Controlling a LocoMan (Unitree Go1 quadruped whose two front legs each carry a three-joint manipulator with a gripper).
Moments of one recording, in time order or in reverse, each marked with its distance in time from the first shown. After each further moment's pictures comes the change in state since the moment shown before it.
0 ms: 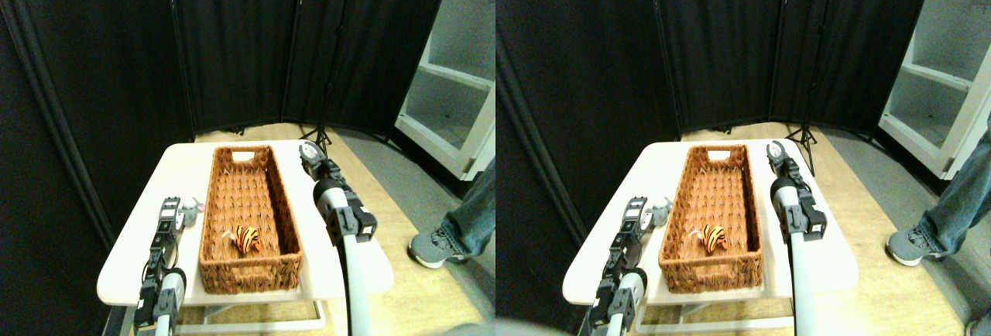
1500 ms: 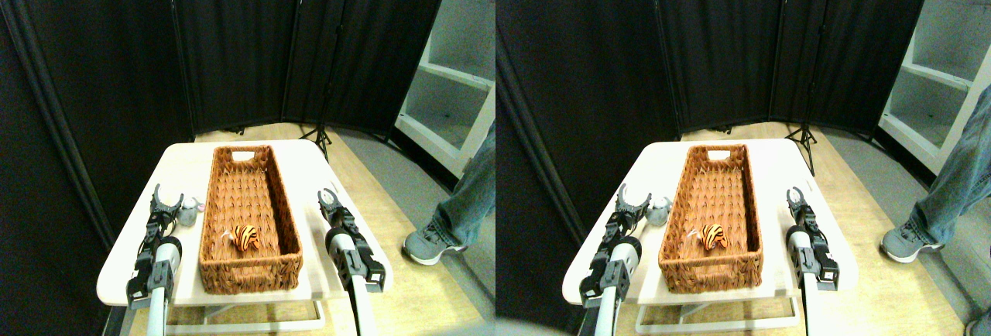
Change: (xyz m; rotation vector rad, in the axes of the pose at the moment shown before) right arm -0.021 -0.091 -0.001 0.029 -0.047 -0.235; left arm 0.015 0.017 0.020 -1.051 0.053 0.192
